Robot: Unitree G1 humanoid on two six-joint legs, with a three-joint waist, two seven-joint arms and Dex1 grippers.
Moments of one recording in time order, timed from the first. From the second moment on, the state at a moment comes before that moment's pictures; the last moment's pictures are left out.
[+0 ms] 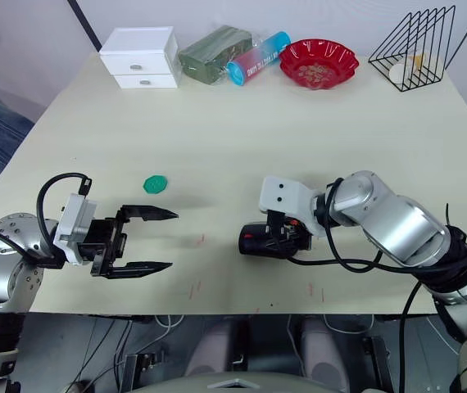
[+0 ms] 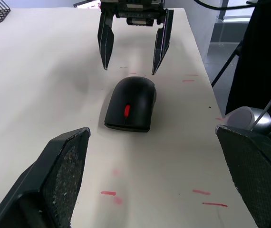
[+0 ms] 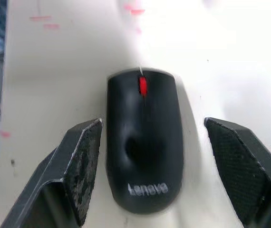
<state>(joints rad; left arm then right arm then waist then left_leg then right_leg) -0.12 0.86 0.19 -0.09 -0.59 0.10 -1.53 -0.74 -0.70 0.51 -0.53 0.34 1.06 0.90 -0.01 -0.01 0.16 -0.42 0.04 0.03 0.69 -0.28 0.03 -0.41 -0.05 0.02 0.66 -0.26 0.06</state>
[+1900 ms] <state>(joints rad) -0.15 0.87 0.18 -0.06 -0.58 0.08 -1.53 -0.53 -0.49 0.31 -0.36 0.41 0.77 0.93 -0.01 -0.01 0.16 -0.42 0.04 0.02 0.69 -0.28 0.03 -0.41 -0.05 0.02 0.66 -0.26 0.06</state>
